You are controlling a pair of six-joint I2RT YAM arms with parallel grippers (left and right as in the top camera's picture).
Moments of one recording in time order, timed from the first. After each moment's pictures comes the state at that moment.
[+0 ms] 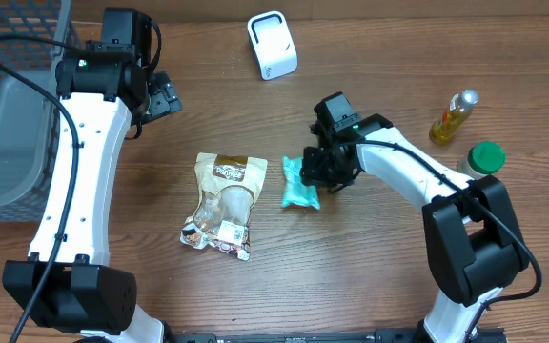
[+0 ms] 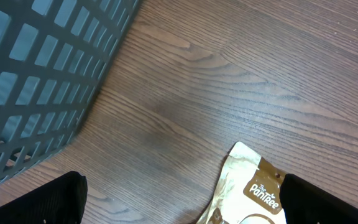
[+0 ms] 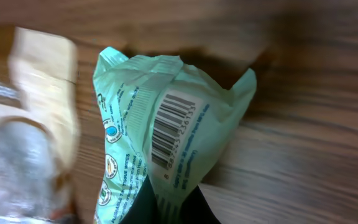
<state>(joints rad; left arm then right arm) -0.08 1.75 1.82 -1.29 -0.28 -0.51 0.44 1.92 1.29 -0.76 -0.31 0.46</state>
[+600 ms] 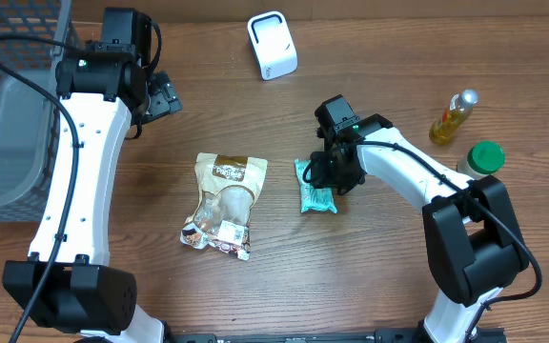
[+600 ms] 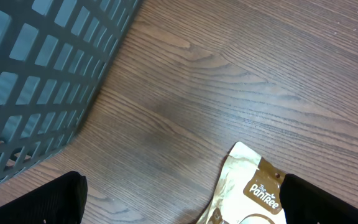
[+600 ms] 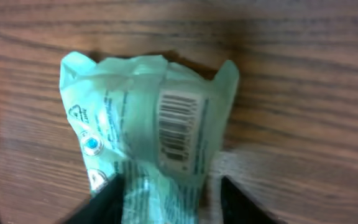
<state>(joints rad) -0.08 1.75 1.82 -1.29 -0.28 -0.51 0.44 1.92 1.29 -0.80 -0.14 0.38</state>
